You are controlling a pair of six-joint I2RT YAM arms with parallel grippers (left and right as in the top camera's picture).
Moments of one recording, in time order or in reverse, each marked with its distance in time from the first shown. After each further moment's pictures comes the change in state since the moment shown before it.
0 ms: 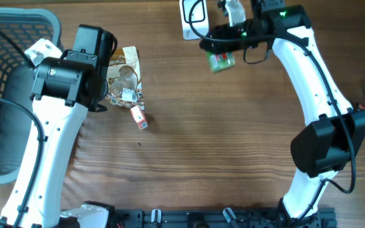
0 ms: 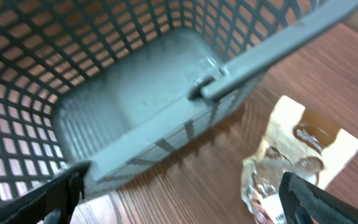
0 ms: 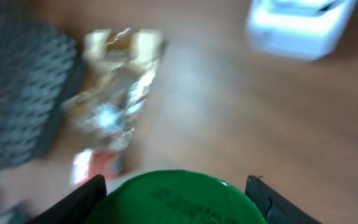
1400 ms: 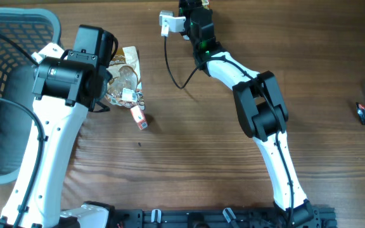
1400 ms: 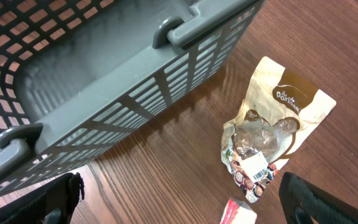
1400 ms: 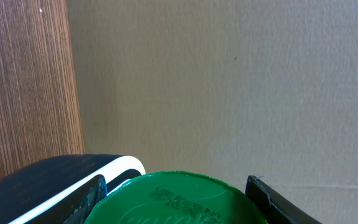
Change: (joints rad) left arm 0.000 0.001 -0.002 -0.004 0.162 -0.005; right arm 0.200 0.588 0.004 1.460 0.610 -1.415
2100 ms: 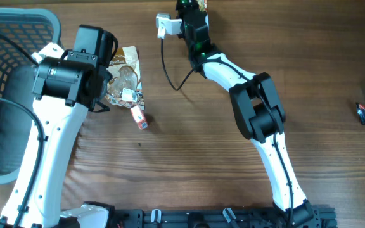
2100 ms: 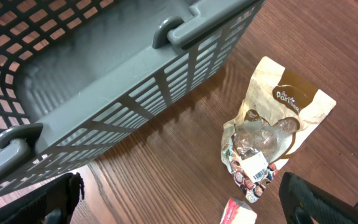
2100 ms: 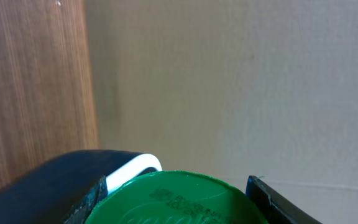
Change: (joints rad) left arm 0.000 0.000 0.000 0.000 0.000 0.000; right arm 0.029 0.000 0.005 -0.068 0.097 -0.011
